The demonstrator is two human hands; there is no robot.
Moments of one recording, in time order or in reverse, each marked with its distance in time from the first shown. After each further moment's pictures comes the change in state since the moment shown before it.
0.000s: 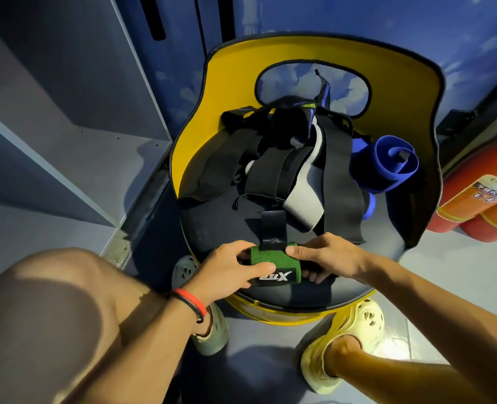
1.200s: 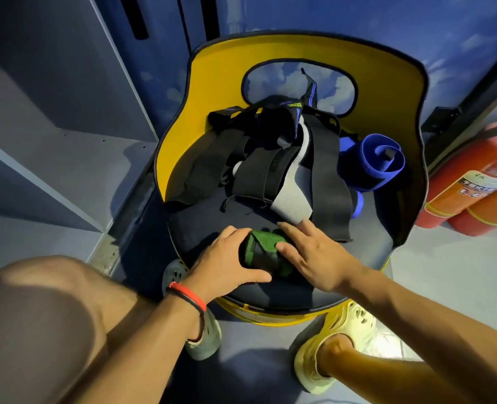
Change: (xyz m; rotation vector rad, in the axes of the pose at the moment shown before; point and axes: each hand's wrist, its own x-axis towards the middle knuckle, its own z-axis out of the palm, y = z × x) left_hand 0.030 -0.001 0.003 0.575 0.098 0.236; right_hand -0.005 0.006 0.009 -0.684 0.340 -0.351
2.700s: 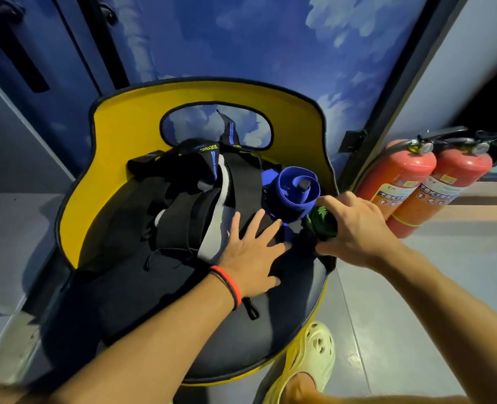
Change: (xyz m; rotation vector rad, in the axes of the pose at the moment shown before) left_hand 0.120 0.138 0.054 0.744 -0.083 0.536; right_hand -0.044 0.106 -0.140 -0.345 0.245 0.424
